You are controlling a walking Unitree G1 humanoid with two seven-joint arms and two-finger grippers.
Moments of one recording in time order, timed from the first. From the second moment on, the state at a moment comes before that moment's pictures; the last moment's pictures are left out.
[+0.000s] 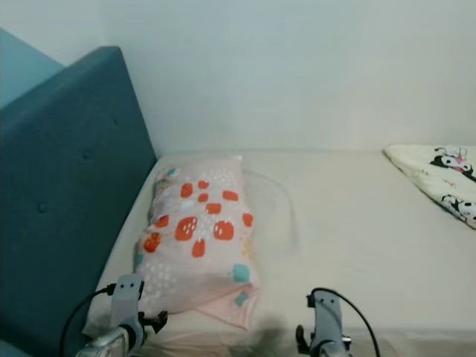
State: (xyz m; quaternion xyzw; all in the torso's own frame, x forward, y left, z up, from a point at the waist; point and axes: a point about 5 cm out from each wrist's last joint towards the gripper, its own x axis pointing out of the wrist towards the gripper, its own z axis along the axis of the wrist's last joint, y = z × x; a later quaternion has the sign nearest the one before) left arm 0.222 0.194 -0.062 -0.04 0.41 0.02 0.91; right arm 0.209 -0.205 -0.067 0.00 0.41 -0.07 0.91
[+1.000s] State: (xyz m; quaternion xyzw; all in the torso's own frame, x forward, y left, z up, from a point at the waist) left arm 0.220 0.188 -0.064 -0.04 0.42 -0.01 0.91; right arm 0.210 -0.197 -0.068 0.01 0.41 -0.06 0.91
